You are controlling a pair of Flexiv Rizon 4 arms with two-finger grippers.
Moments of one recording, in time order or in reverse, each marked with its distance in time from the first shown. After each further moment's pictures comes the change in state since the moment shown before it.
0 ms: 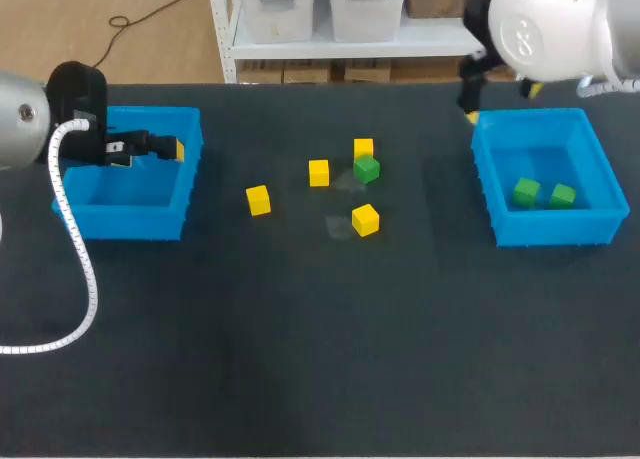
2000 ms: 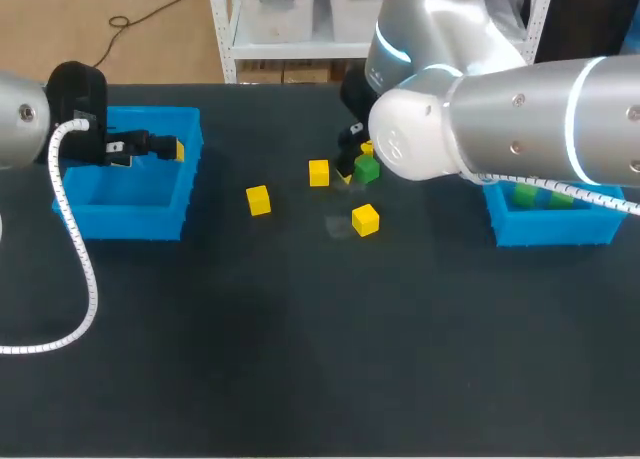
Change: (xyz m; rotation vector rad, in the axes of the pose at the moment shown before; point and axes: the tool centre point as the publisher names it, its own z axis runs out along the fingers) left arm 0.000 0.000 0.000 0.000 0.000 0.000; right arm -0.062 0.152 0.129 -0.207 -0.089 -0.146
